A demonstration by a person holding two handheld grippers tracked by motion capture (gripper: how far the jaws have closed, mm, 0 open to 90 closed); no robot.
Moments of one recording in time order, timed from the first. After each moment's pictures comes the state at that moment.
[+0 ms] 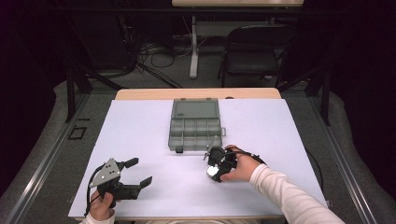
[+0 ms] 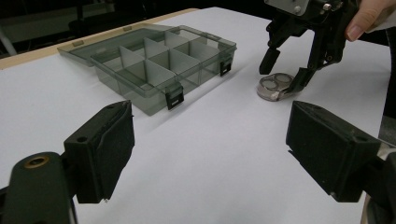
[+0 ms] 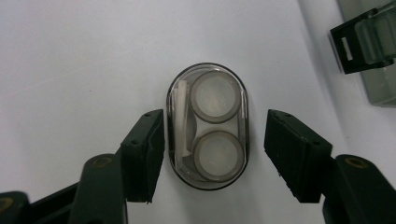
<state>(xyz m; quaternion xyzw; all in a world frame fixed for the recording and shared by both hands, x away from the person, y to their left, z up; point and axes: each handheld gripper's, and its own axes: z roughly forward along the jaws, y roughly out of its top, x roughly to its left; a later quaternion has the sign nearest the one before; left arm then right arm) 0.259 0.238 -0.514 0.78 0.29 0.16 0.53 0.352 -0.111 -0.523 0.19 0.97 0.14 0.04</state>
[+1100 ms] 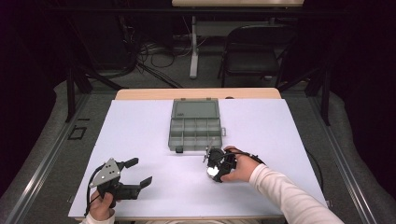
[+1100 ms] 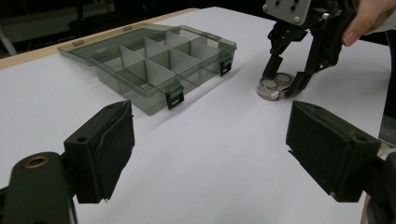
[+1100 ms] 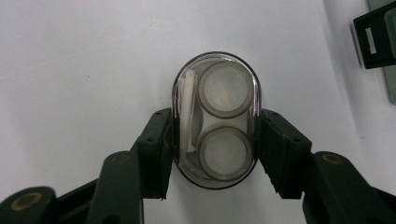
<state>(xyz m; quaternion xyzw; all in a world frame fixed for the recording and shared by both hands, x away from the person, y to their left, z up) 0.259 0.238 -0.514 0.78 0.29 0.17 0.53 0.352 -0.110 -0.529 0.17 0.98 0.12 0.03</state>
